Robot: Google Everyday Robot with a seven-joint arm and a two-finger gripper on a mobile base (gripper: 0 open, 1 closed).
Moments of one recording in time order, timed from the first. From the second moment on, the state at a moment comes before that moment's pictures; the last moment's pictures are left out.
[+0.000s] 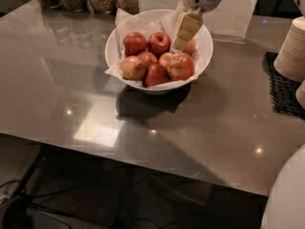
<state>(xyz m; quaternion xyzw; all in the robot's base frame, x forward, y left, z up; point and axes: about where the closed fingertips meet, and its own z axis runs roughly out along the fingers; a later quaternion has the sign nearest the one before) 0.610 -0.076 0.988 -0.67 0.71 0.04 0.20</state>
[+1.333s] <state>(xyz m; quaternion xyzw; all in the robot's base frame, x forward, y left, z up) 0.610 -0.076 0.988 -0.67 0.71 0.04 0.20</state>
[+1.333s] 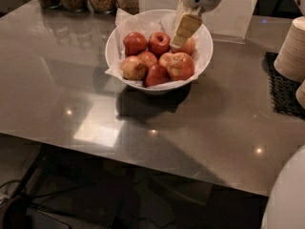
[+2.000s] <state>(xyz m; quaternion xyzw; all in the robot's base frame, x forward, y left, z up) 0.610 -0.076 0.988 -0.67 0.71 0.04 0.20</state>
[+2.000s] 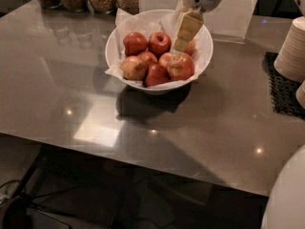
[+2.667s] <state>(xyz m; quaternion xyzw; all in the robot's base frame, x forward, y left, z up) 0.610 -0.076 0.988 -0.67 0.71 0.04 0.20</state>
